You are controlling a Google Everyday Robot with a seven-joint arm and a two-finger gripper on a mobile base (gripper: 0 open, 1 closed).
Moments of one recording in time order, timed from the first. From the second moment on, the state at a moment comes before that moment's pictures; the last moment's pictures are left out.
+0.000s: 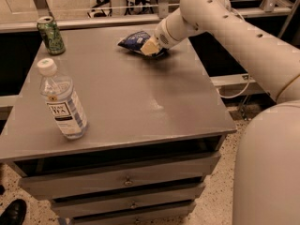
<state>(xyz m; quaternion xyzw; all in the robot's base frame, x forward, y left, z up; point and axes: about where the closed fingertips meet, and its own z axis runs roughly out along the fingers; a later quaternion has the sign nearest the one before) 0.782 -0.028 0.865 -0.44 0.80 0.11 0.40</state>
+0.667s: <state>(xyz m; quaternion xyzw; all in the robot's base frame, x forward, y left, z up) 0.774 -0.034 0.901 -0.45 0.78 0.10 0.43</state>
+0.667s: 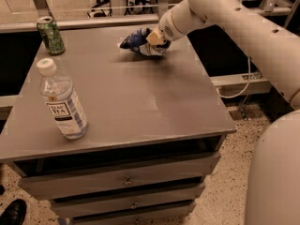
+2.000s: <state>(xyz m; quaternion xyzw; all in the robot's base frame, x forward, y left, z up) 0.674 0.003 0.947 -0.54 0.69 0.14 0.46</state>
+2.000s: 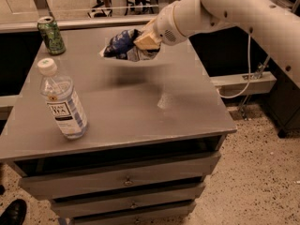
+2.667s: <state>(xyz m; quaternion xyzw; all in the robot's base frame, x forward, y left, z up) 0.605 0.033 0.925 -0.60 0.64 0.18 0.45</state>
